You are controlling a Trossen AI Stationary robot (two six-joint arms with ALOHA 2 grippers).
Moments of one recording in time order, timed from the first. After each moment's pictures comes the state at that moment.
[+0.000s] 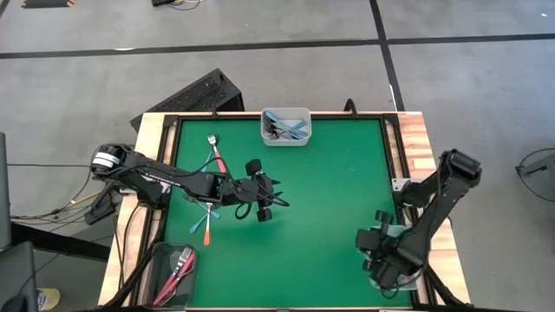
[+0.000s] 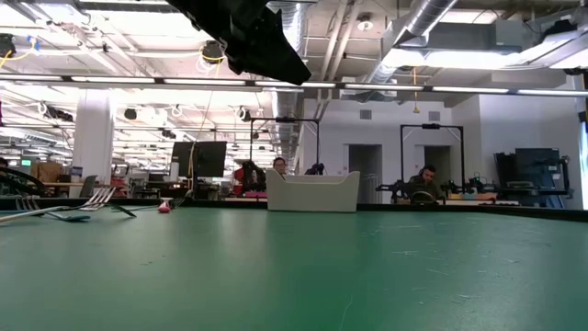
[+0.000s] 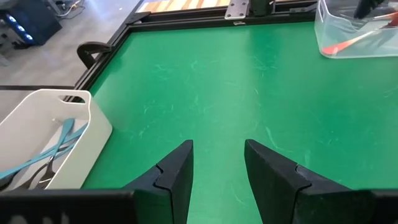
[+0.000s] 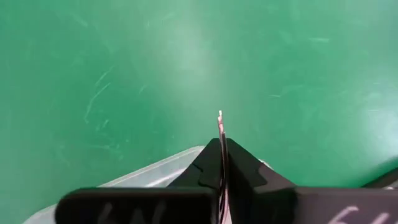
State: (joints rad) left arm -0.16 1.54 1.03 -0.07 -0.46 -0.07; right arm 0.93 1.58 1.12 -1.27 0.38 1.20
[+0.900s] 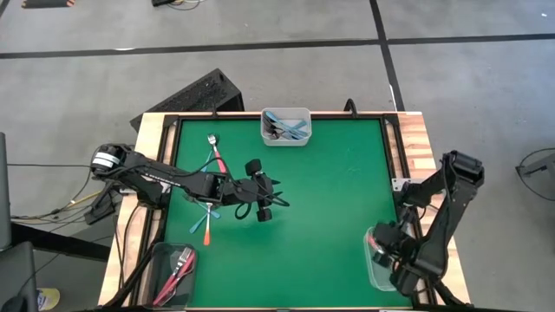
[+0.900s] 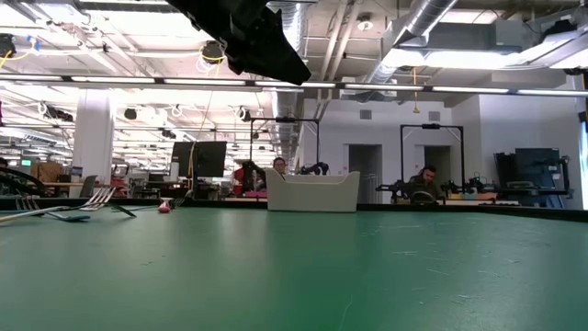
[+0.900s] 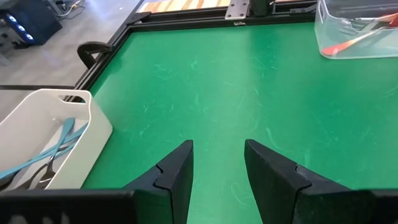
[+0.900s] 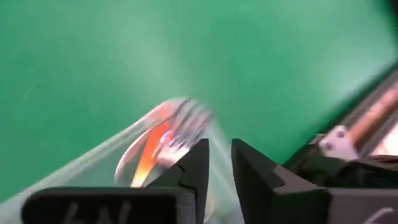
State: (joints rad) left arm -0.16 1.54 1.03 -0.07 -0.46 -0.07; right arm 1.10 1.57 1.12 -1.51 0.41 1.63
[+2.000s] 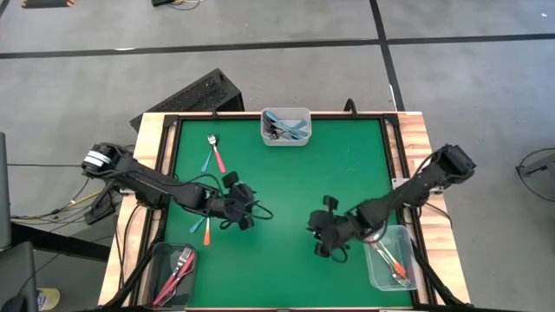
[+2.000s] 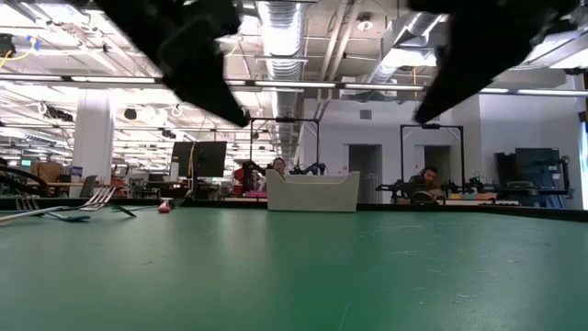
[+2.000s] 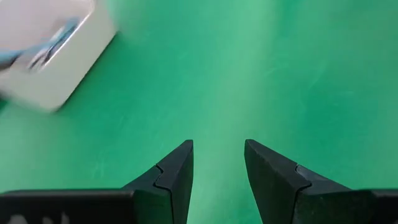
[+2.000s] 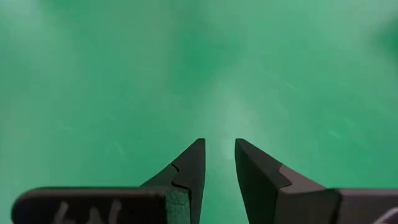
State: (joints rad) left arm -0.28 1.47 0.86 -0.26 -0.57 -0.38; right arm 0.51 1.56 1.01 -0.44 0.49 0.59
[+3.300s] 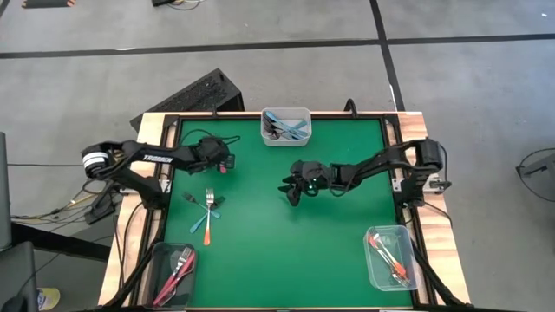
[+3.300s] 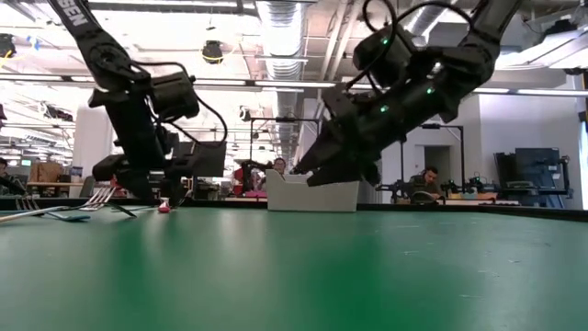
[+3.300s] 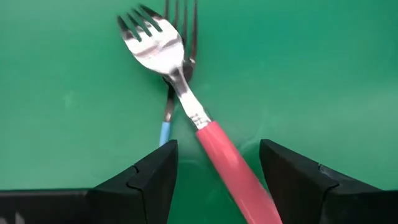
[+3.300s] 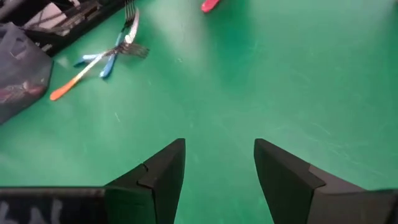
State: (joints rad) left arm 0.49 1.42 0.50 -0.21 -0.47 -0.83; right arm -0.08 1.79 0.77 0.50 0.06 0.51
